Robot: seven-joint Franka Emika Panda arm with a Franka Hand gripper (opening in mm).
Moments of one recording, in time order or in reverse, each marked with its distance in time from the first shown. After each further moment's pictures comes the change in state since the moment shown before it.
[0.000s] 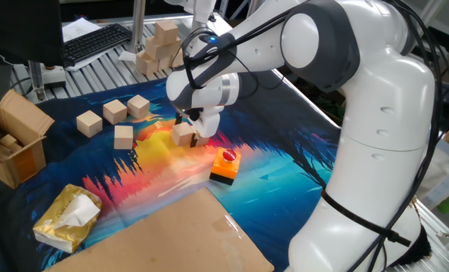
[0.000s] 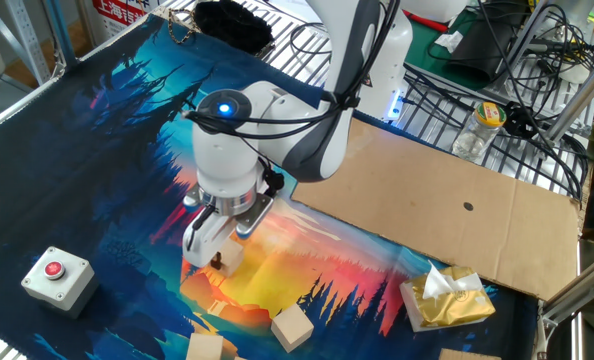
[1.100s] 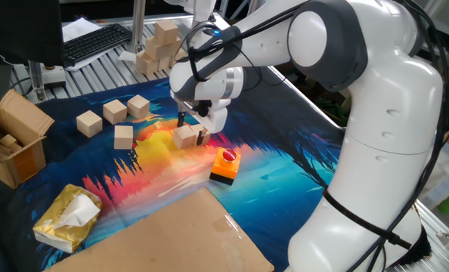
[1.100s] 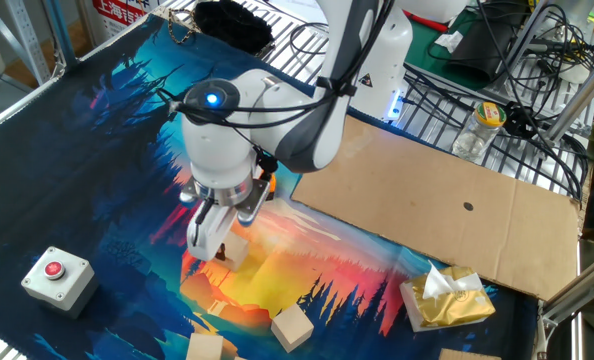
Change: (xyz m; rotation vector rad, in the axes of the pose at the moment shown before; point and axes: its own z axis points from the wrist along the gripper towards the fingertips) arm -0.007 -0.009 -0.014 0.042 0.020 -0.117
